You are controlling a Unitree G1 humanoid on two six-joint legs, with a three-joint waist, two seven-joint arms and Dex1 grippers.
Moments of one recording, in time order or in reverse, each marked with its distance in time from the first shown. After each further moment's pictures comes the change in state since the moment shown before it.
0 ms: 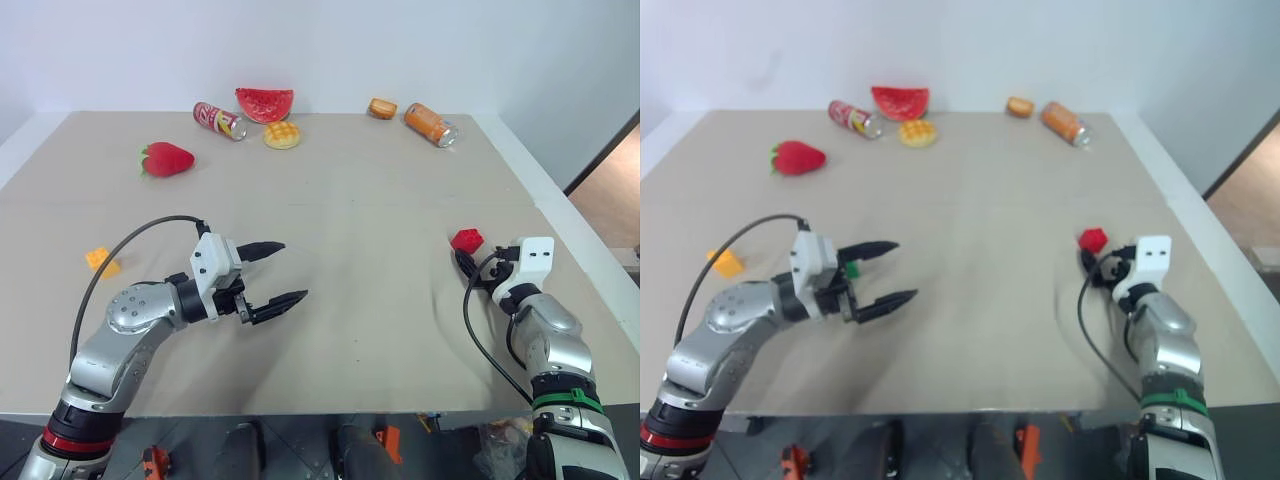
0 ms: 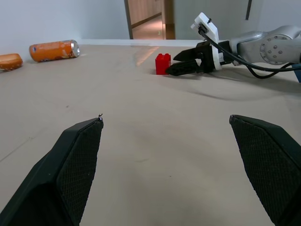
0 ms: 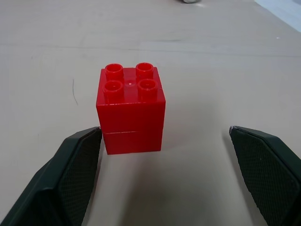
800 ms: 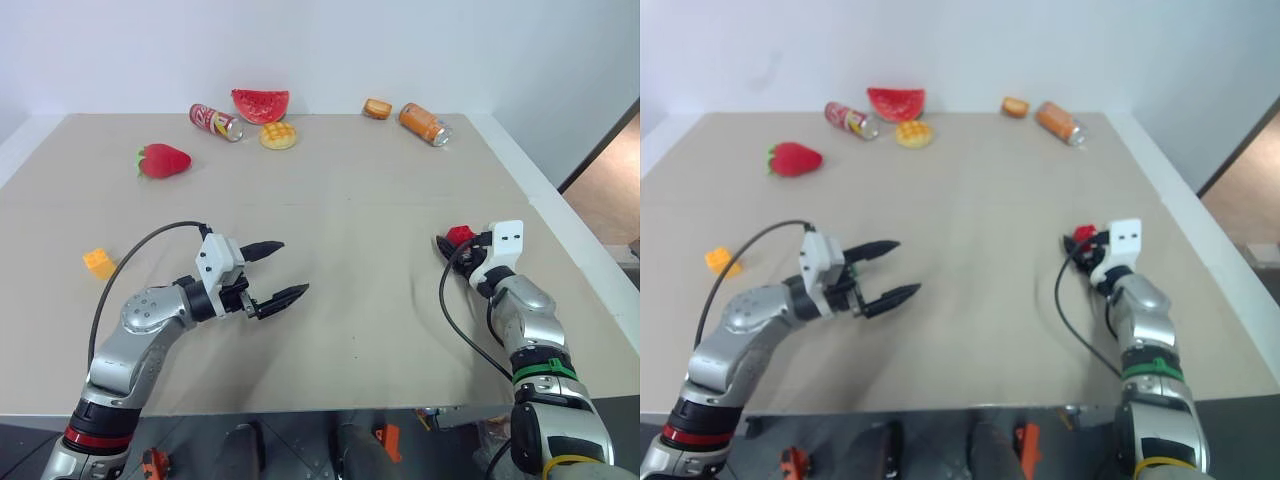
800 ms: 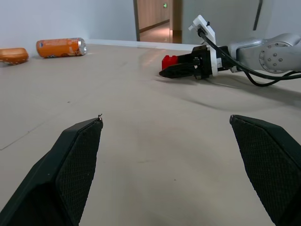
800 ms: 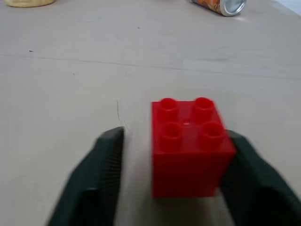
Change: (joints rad) left arm -0.004 -0.094 0.000 0.084 0.046 -0.030 0.017; right arm -0.155 0.028 0.073 0.184 -0.037 -0.096 0.071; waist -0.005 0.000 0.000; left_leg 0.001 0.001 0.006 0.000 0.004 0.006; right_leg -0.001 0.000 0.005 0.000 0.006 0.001
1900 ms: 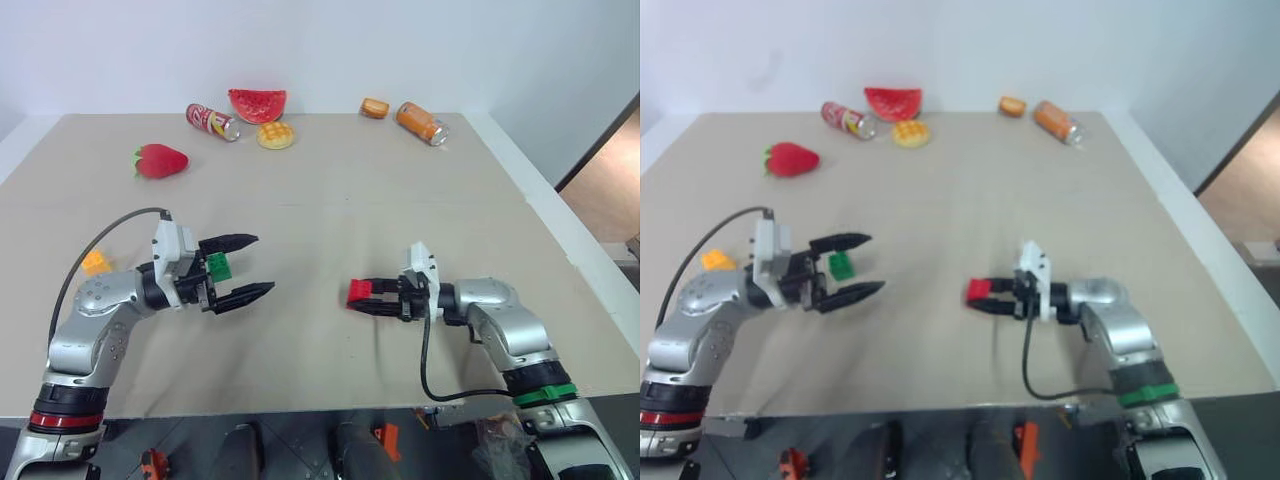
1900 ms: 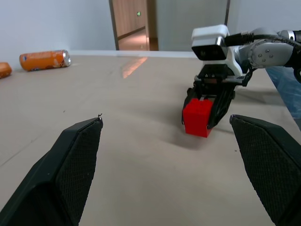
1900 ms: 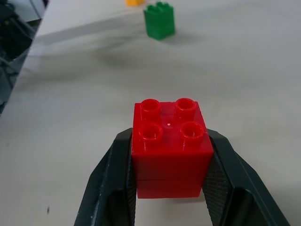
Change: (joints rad) left arm -0.012 0.143 0.156 0.143 -0.132 -0.055 -0.291; right arm 0.120 -0.051 0.395 -0.581 0.135 0.293 0.705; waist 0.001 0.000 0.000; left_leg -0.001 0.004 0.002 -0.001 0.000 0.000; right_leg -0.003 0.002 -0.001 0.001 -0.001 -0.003
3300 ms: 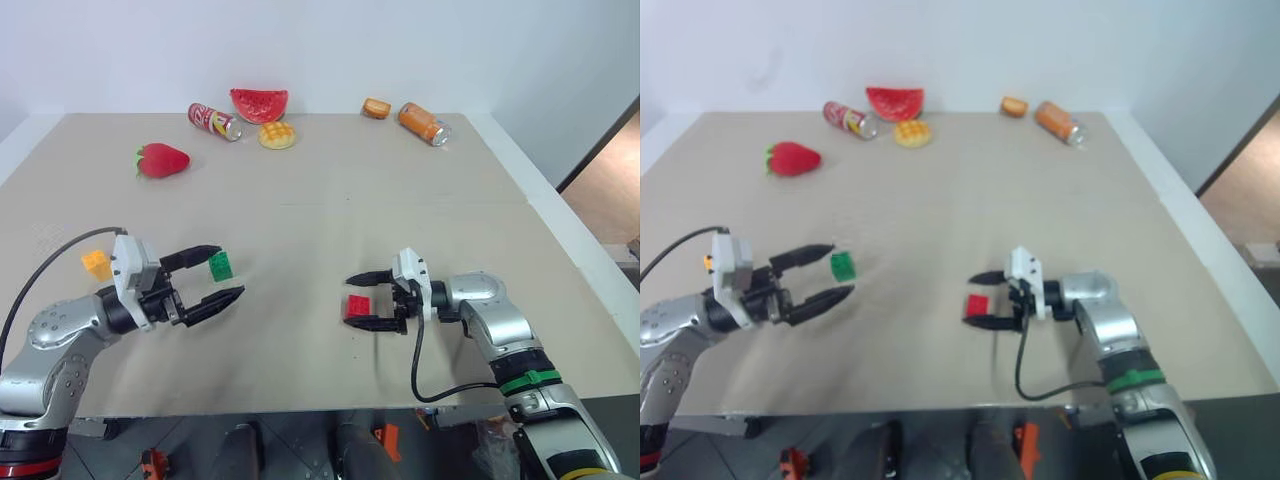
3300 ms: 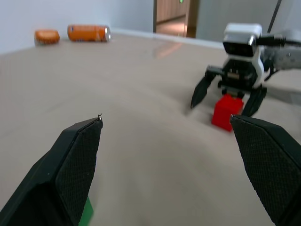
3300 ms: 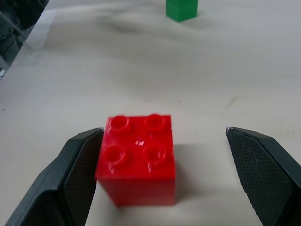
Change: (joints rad) left arm 0.207 0.081 0.128 -0.135 -0.078 0.111 0.122; right arm -0.048 -0.025 0.012 0.130 -0.094 -0.136 0.131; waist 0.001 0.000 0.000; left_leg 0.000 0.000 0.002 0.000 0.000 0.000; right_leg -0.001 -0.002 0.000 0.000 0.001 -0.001
